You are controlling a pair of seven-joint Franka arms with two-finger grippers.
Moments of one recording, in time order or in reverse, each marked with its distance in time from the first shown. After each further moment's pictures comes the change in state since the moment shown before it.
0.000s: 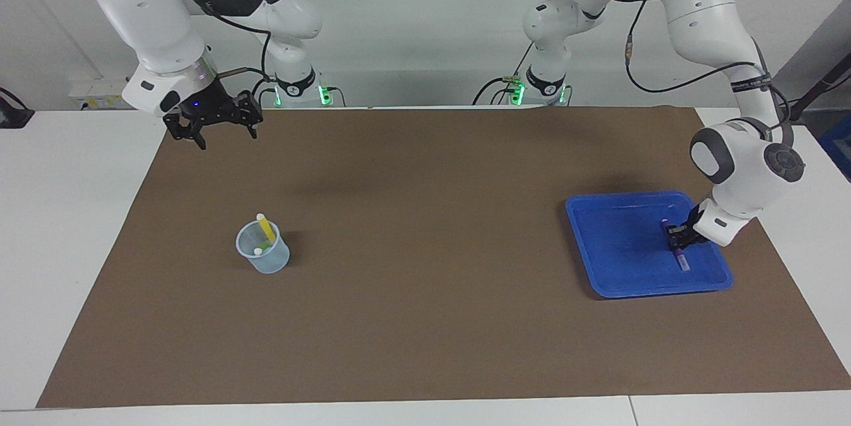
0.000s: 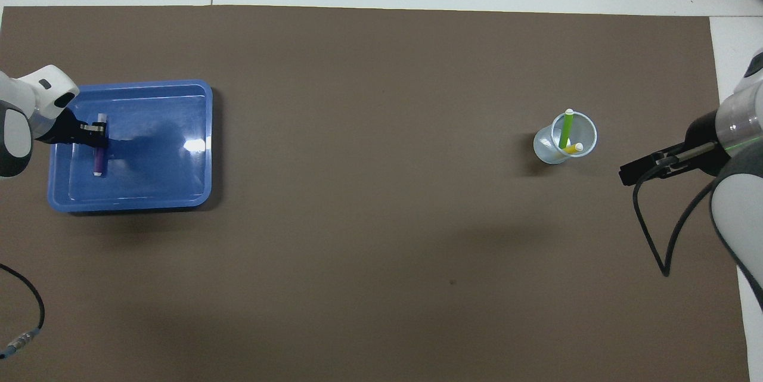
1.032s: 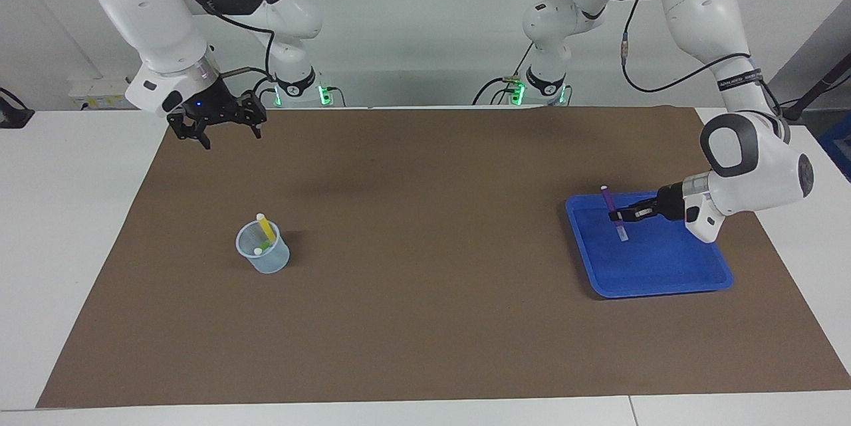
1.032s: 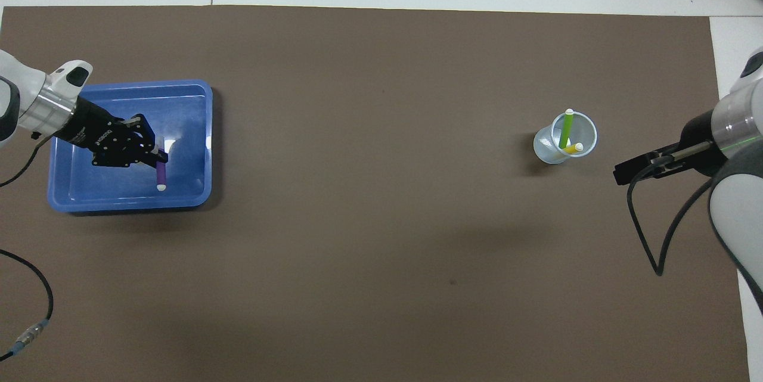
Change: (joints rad) left arm -0.047 -0.009 -0.013 0.122 -0.475 -0.537 -0.377; right arm 0.007 0.000 0.001 0.000 0.021 0.000 0.024
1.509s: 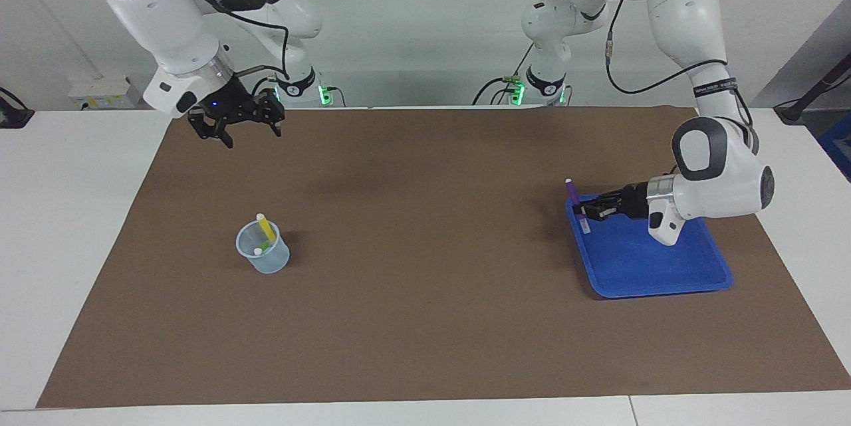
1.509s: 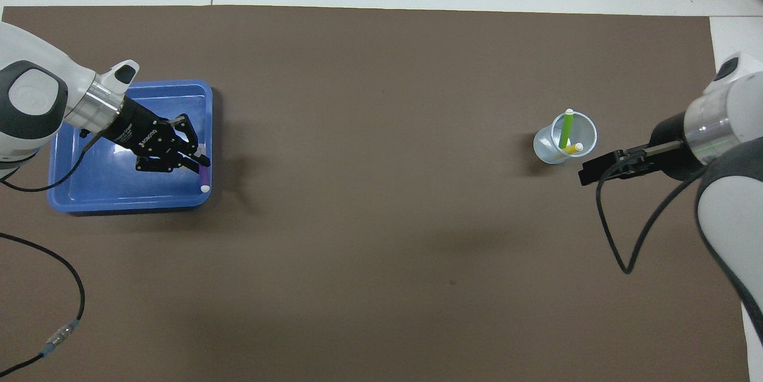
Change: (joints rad) left arm -0.087 -0.001 -0.011 -0.018 -0.085 -0.027 -0.175; right arm 0.055 0.000 0.005 -0.029 0.167 0.035 0.149
